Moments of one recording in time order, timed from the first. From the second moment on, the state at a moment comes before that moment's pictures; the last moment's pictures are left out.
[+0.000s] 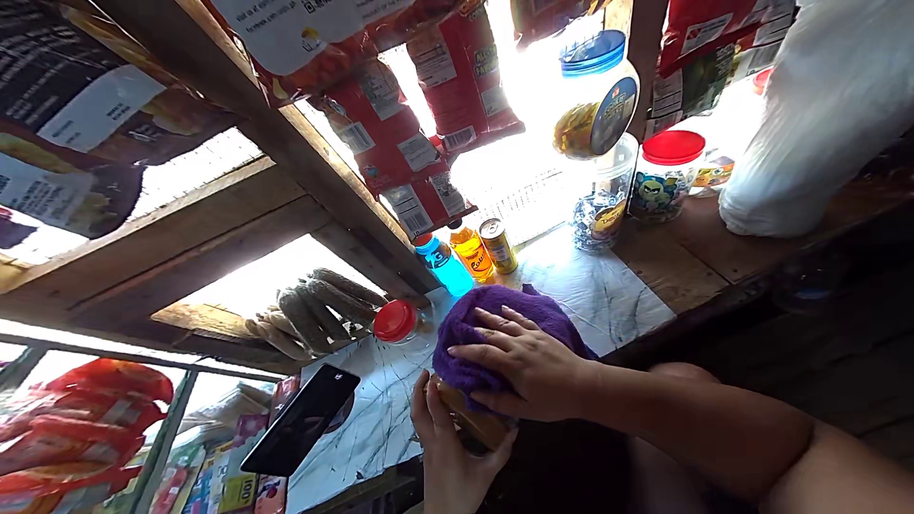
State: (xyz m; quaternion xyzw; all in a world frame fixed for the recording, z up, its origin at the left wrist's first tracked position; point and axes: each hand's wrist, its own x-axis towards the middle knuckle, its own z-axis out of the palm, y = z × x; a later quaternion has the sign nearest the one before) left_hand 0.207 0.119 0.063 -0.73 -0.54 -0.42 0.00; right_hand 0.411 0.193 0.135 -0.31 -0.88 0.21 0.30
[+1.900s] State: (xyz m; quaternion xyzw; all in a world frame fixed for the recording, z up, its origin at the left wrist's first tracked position) left_hand 0.216 0.116 0.066 -0.78 -0.47 -0.41 0.05; right_hand 0.431 0.233 0.135 -0.42 -0.80 0.23 0.37
